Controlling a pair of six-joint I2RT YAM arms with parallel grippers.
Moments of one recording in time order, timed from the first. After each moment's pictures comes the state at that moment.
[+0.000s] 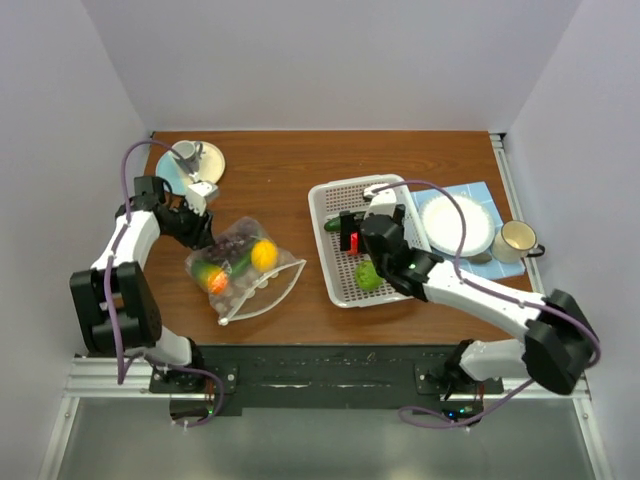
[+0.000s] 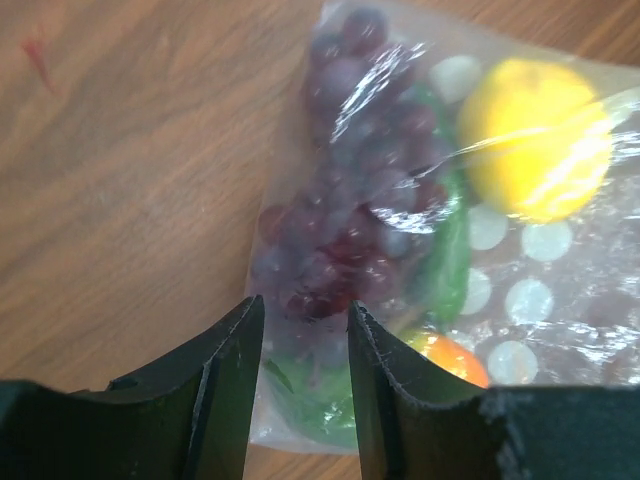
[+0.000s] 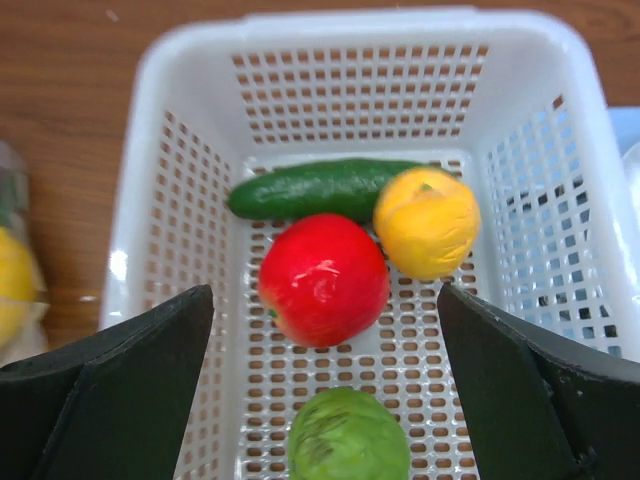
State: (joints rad) left arm 0.21 1.48 1.03 -0.67 0.59 0.70; right arm 0.82 1.32 0.82 0.01 0.61 0.33
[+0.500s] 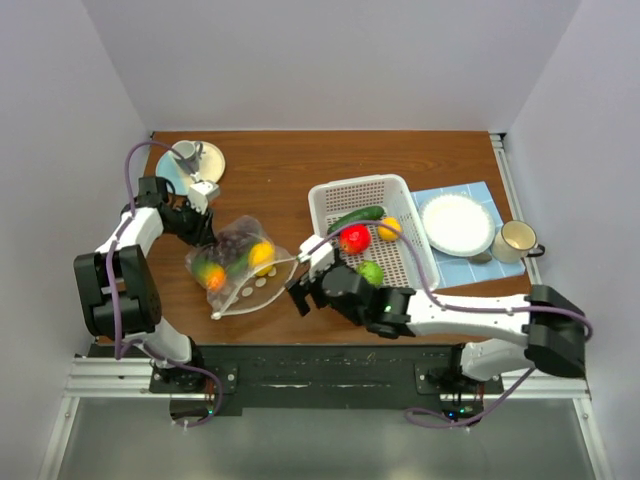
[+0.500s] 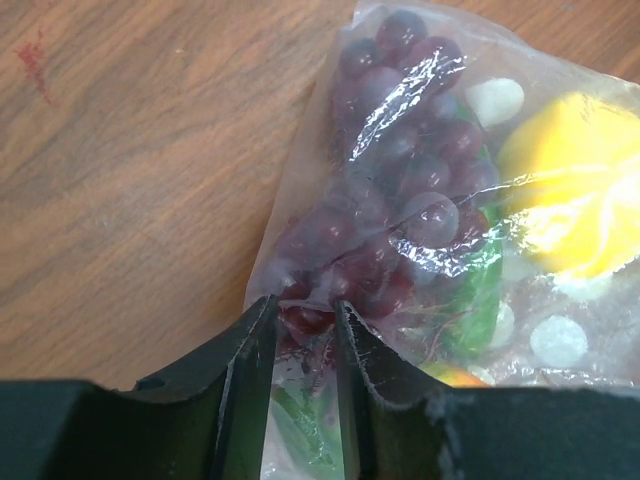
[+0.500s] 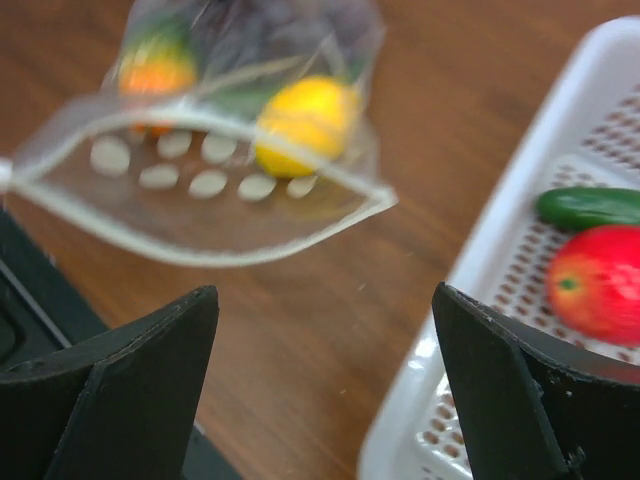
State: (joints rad) left arm 0.23 1.61 1.03 -0.57 0.60 0.67; right arm 1.23 1.29 0.81 0.10 0.48 0.20
